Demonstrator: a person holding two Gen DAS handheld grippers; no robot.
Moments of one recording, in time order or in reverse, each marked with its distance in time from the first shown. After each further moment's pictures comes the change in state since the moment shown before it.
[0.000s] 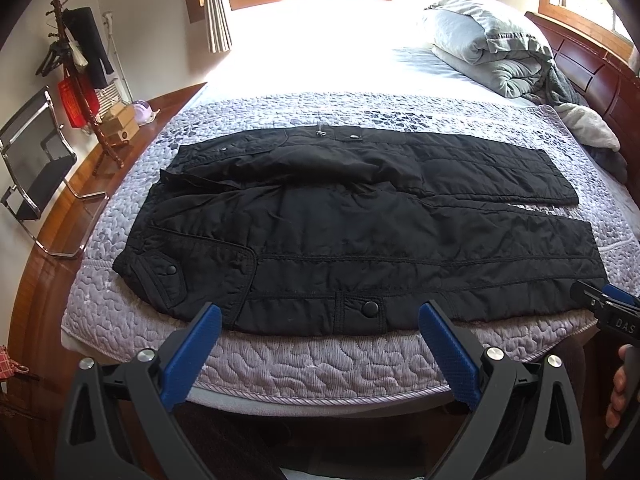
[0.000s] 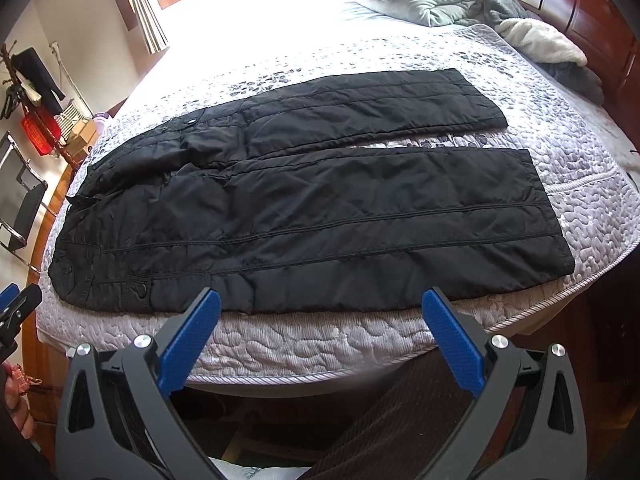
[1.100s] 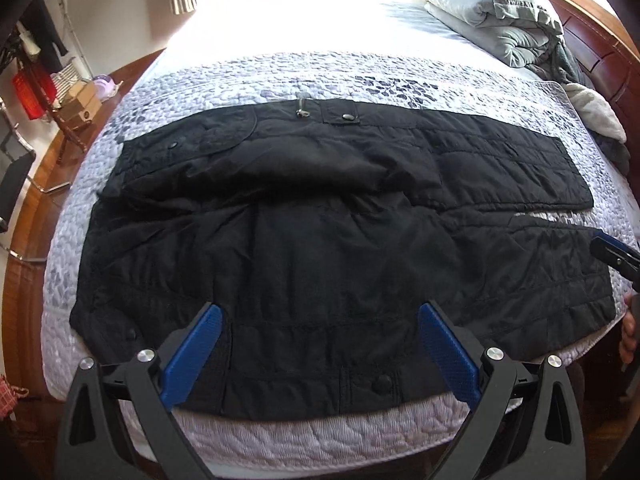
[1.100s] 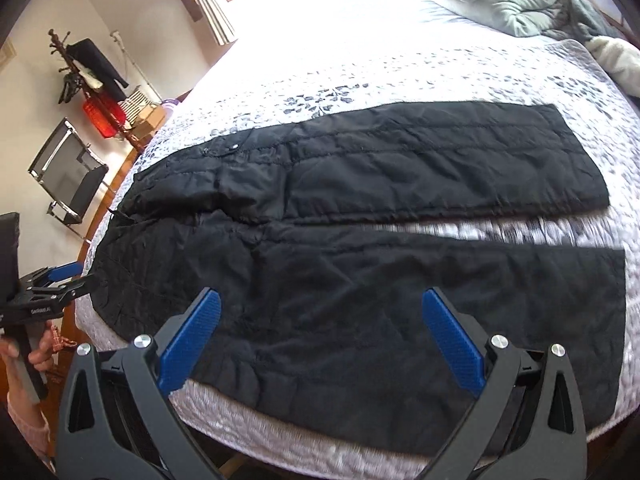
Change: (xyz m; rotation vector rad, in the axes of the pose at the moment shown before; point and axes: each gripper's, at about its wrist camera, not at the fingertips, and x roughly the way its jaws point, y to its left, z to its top) left arm 0.118 0.015 0.107 0.059 0.202 -0.110; right arm 0.089 -0.028 0.139 -0.152 0.039 0.346
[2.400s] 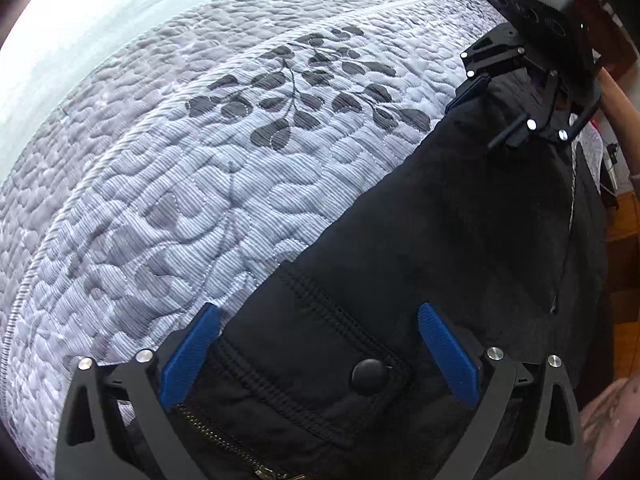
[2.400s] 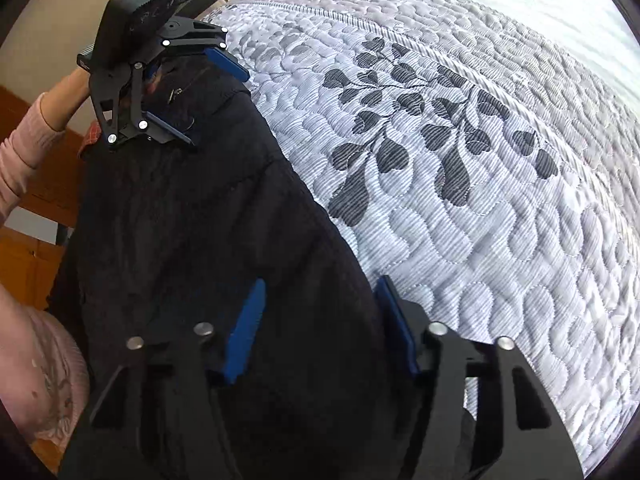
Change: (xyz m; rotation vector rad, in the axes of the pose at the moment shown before) left arm 0.264 -0.052 0.252 0.686 0.291 -0.393; right arm 0.239 -0.047 0.217 -0.619 0.517 0.306
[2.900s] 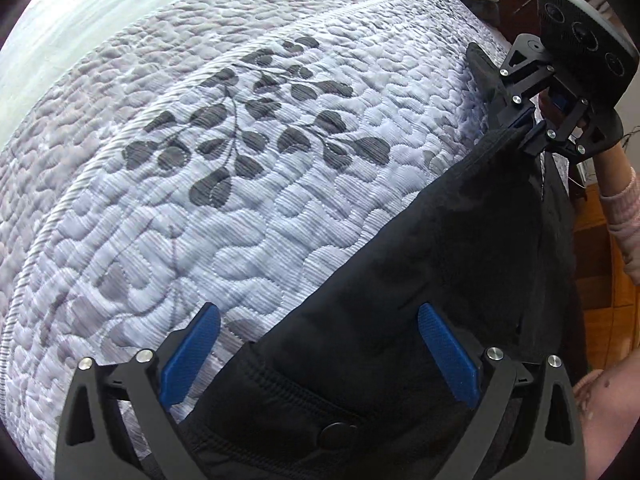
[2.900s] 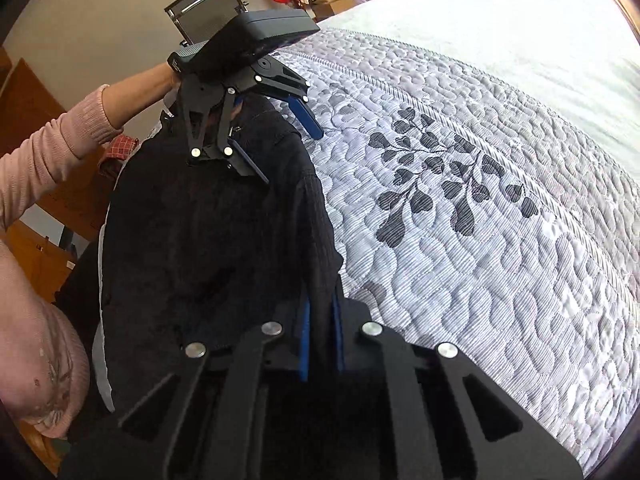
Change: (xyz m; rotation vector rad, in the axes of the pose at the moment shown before) left arm 0.015 -0.015 0.044 0.047 0.027 -0.159; right arm -0.065 0.028 -0.036 -0.087 -0.196 0.021
